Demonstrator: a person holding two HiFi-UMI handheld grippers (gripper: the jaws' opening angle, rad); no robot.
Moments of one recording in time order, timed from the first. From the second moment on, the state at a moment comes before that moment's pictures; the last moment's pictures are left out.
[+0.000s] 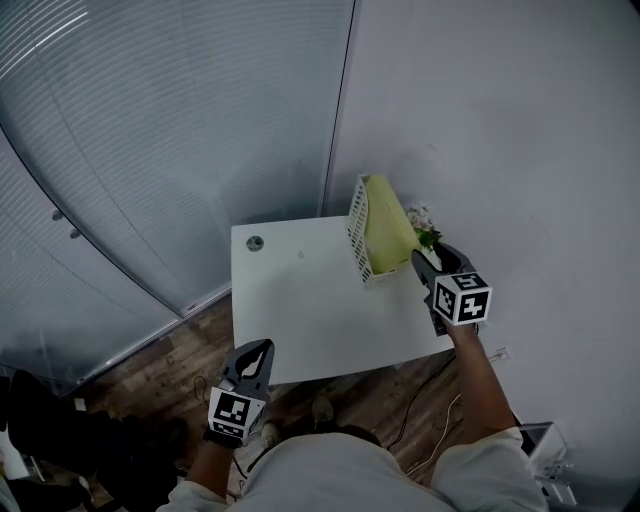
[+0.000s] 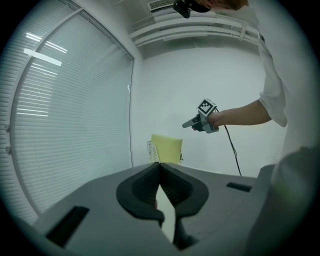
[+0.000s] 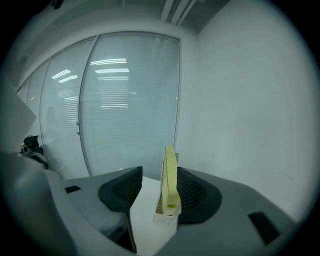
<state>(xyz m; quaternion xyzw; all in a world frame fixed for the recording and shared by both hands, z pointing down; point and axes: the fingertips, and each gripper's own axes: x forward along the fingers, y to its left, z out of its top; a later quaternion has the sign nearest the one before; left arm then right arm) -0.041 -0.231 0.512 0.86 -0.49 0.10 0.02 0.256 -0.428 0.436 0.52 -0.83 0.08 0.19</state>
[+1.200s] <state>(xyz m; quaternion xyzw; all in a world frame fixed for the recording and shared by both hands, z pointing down) -0.017 -0.218 0.501 0.88 -0.46 0.11 0.00 0.260 -0.279 0.447 0.59 -0.80 -0.05 0.04</state>
